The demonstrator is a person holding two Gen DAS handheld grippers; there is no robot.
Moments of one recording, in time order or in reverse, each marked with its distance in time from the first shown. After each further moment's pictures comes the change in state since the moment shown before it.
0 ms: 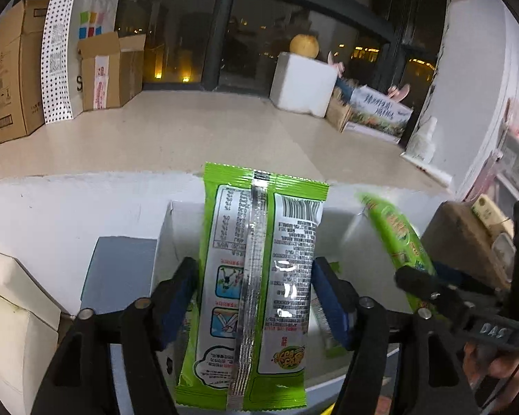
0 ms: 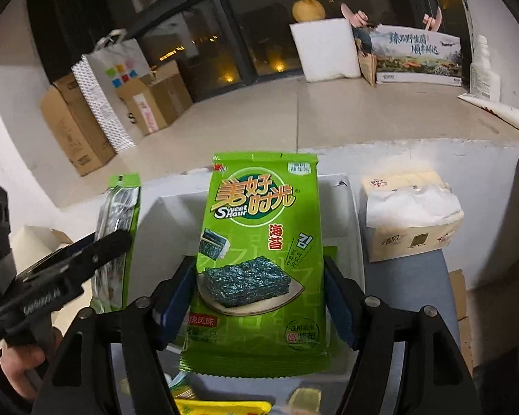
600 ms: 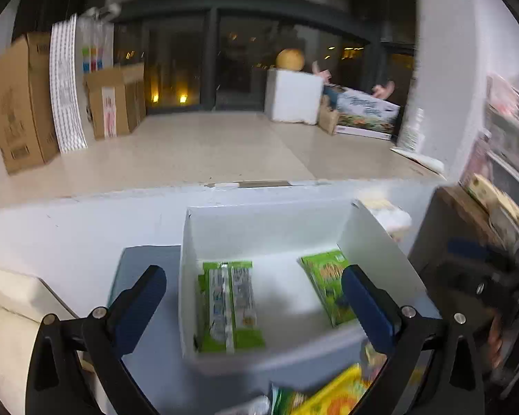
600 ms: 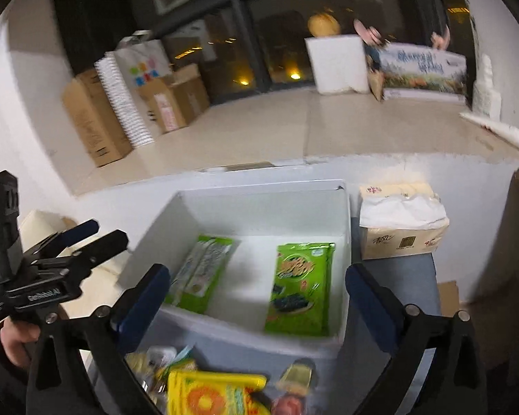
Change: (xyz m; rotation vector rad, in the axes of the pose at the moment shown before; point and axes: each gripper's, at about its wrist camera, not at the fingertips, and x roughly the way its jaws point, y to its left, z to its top) left arm -0.078 -0.009 -0.032 0.123 -0.094 0.028; right arm -0.076 0.013 -0.025 -0.116 -0.052 0.072
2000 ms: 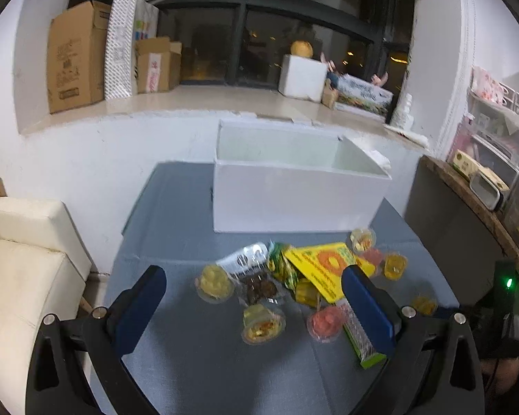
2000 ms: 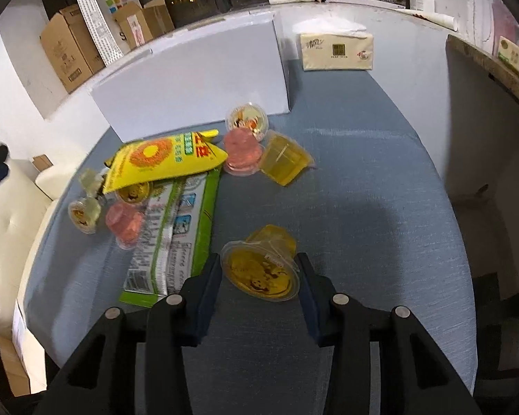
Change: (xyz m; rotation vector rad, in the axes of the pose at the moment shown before) left arm -0.104 -0.002 -0.163 -0.103 0.043 0.018; right arm -0.039 -0.004 -0.230 0.113 0.211 -0.167
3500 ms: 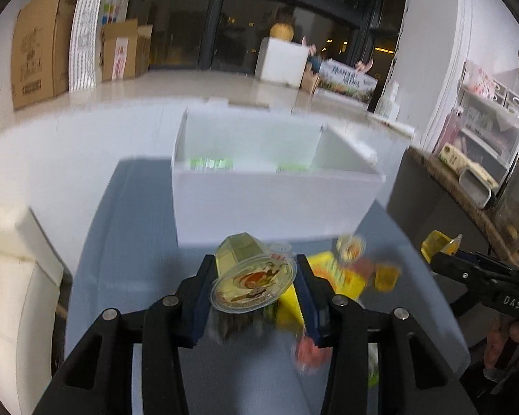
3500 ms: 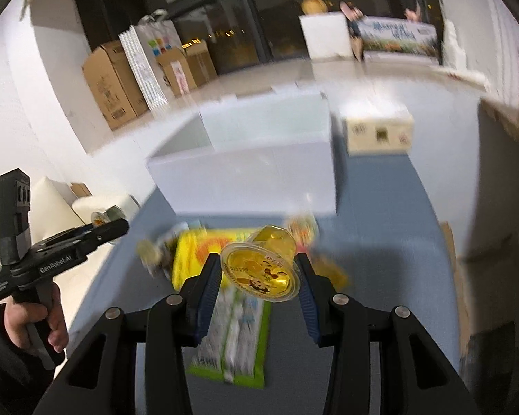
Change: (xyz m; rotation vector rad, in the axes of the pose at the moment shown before) left arm 0.052 -0.011 0.045 0.022 0.042 -0.098; right arm -0.039 0.030 0.087 -0.097 -0.192 0.133
